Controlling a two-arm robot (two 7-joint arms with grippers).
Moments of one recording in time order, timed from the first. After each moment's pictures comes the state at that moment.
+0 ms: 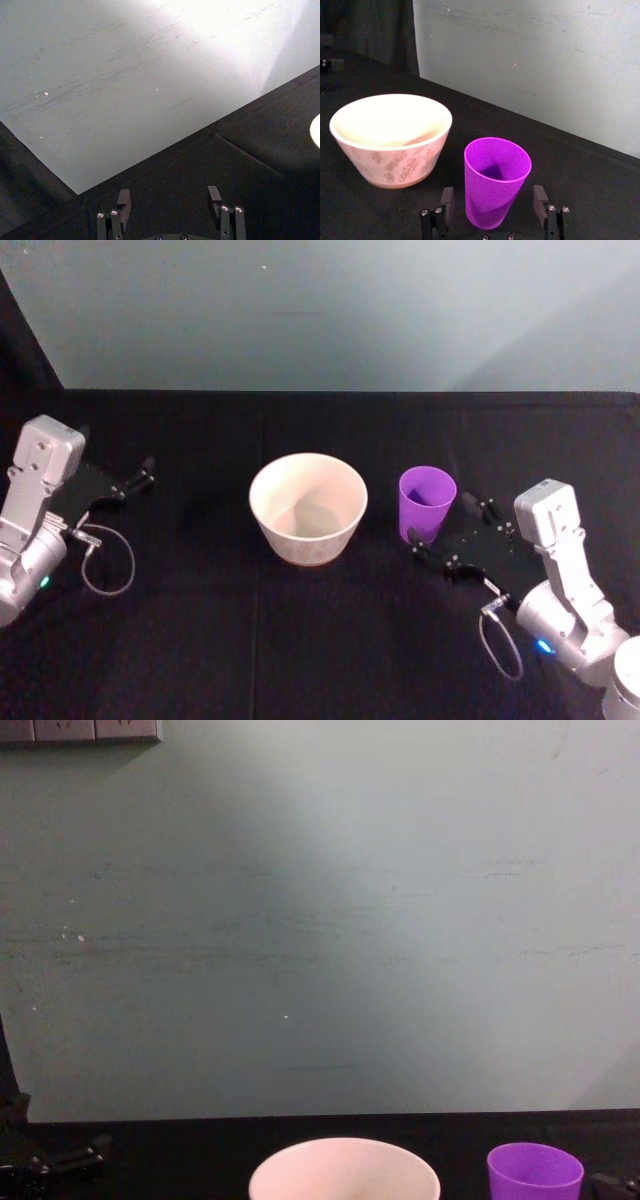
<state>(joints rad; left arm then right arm) -0.20 0.60 0.45 -1.41 -0.25 -0.12 0.03 0.07 0.51 -0.44 -1.50 0.26 -0.11 0.13</state>
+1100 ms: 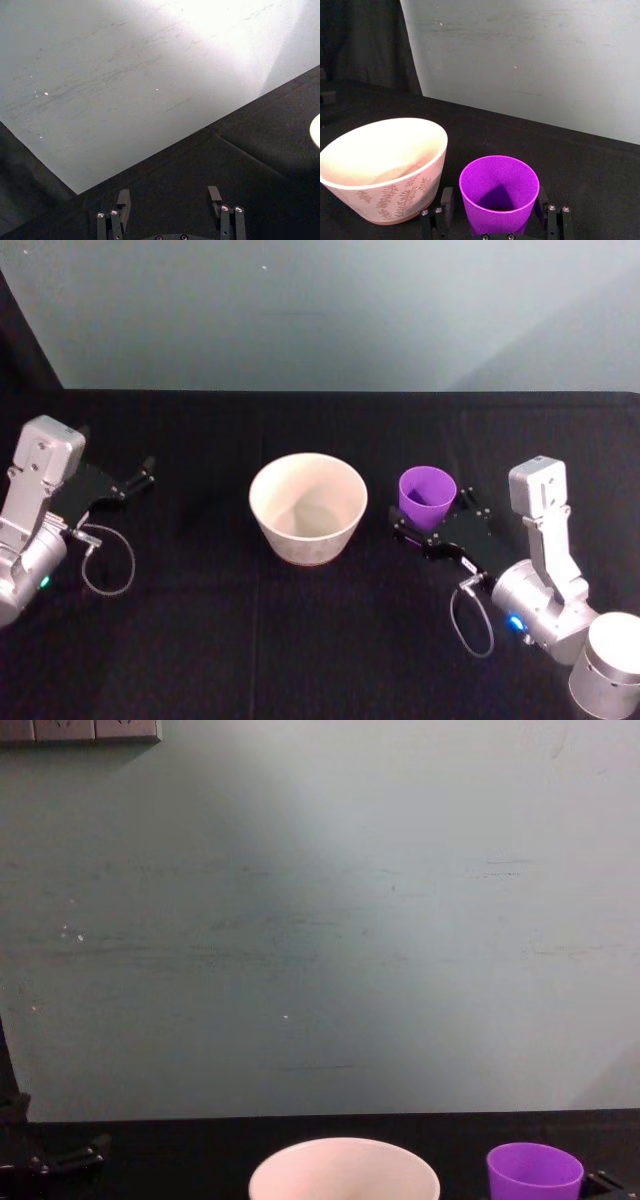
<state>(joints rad) -0.20 0.60 0.45 -1.41 -0.25 -0.12 0.03 0.13 0.37 -0.37 -1.37 0.31 -0.11 0.23</state>
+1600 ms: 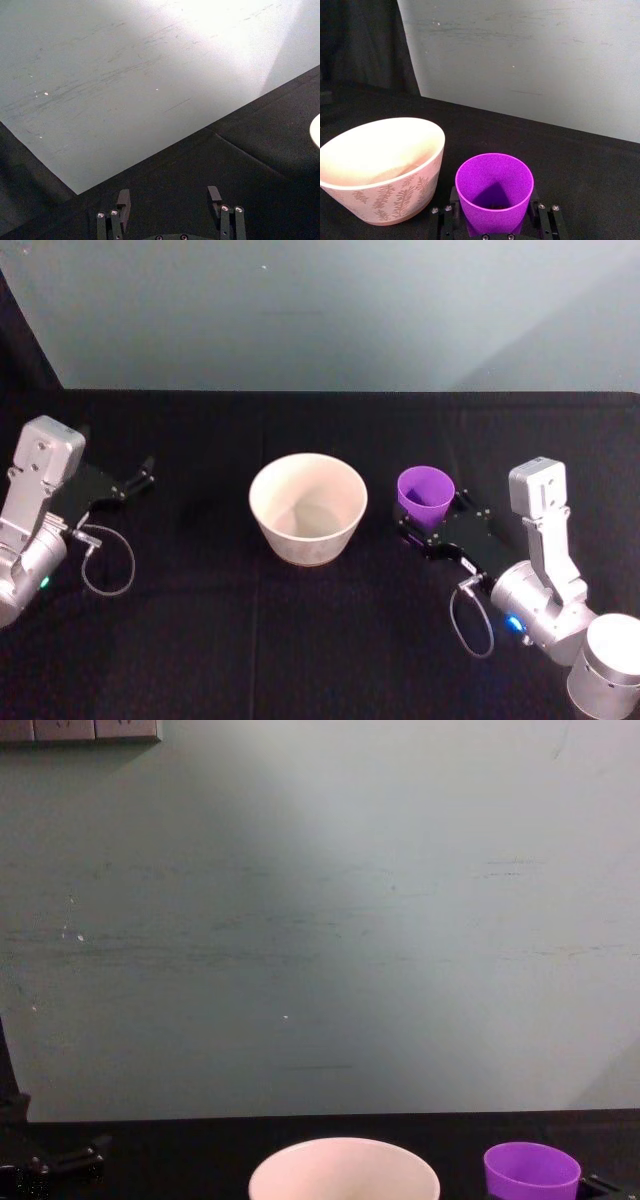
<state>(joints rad) -0.20 0.60 0.45 -1.41 -0.25 -0.12 0.03 0.13 0.34 -0.34 -1.36 0.28 -0.11 0.25</state>
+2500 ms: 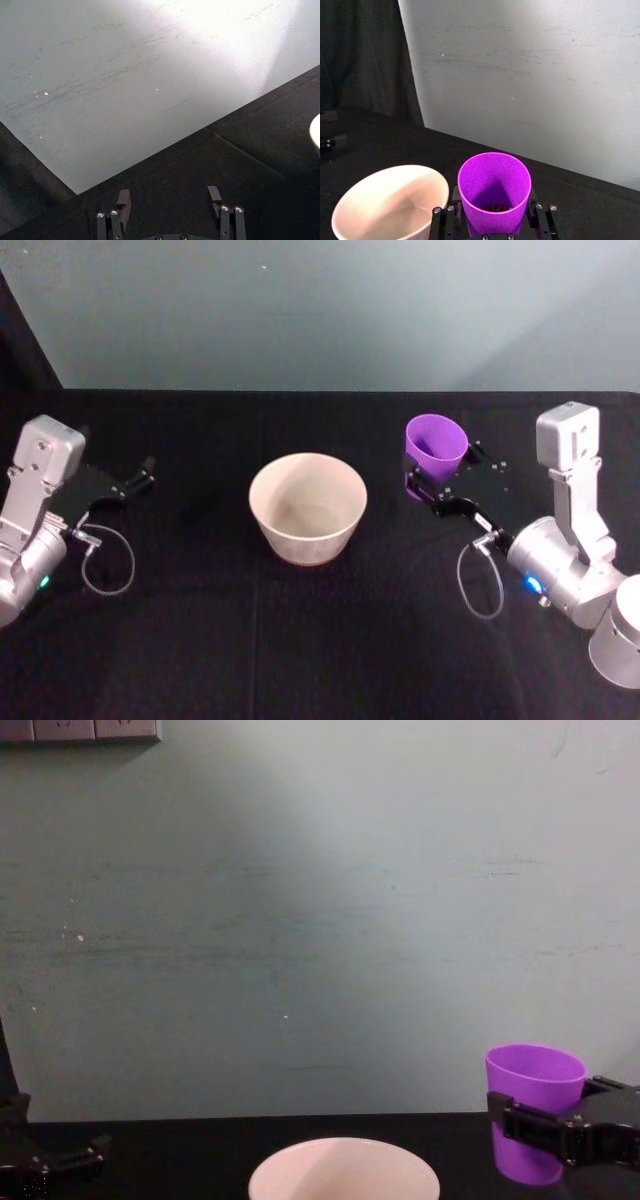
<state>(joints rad) -0.20 0.60 0.45 -1.41 -0.25 -0.12 0.03 0.09 0.34 -0.25 -1.56 0.25 0.00 0.27</state>
